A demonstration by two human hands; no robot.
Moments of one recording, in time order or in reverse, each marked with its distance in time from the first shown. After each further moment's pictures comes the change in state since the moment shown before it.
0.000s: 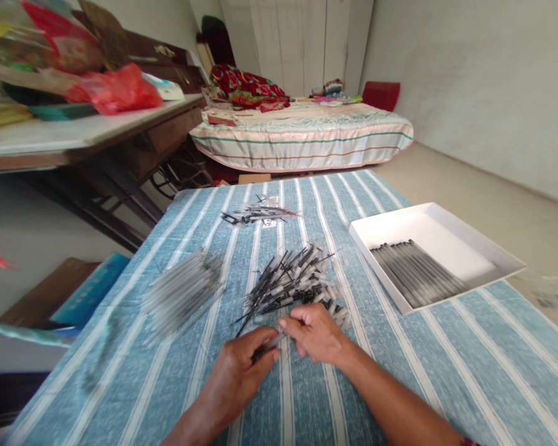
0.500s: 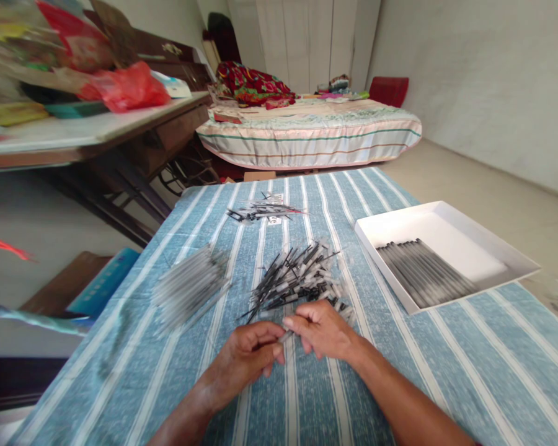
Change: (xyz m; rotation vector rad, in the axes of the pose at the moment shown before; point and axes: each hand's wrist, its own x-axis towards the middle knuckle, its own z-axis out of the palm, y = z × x) left_hand 0.005 0.001 -0.003 -0.596 -0.214 -0.271; right_hand -0.004 -0.004 -0.006 -0.014 -0.068 -0.061
